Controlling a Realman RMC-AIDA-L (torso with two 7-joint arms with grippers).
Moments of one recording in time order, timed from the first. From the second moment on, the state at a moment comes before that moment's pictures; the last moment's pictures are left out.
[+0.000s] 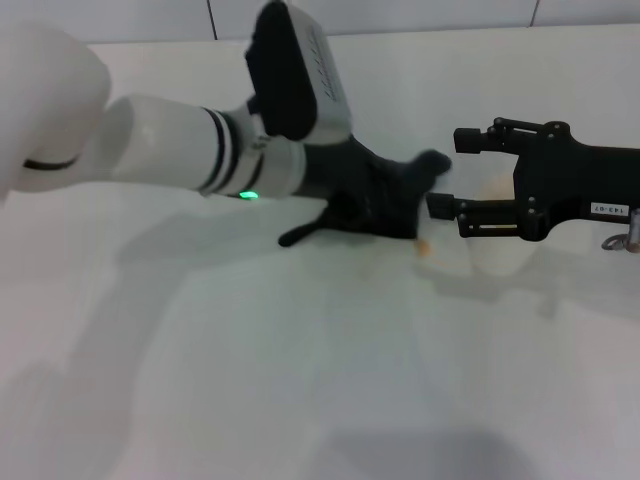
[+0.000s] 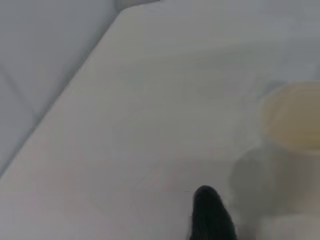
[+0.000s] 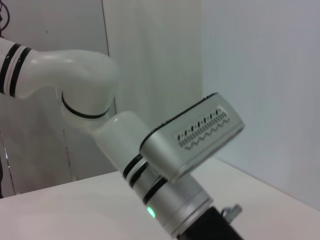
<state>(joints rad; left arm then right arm) -0.93 -2.10 1.67 0.42 1.60 0.74 -1.30 0.18 2.01 -1.34 -1.30 -1.53 -1.30 1.60</state>
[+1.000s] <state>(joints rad) -0.86 -2.09 1.88 0.46 1.41 0.91 -1.31 0.18 2.01 -1.35 -1.31 -1.52 -1.30 1.60</state>
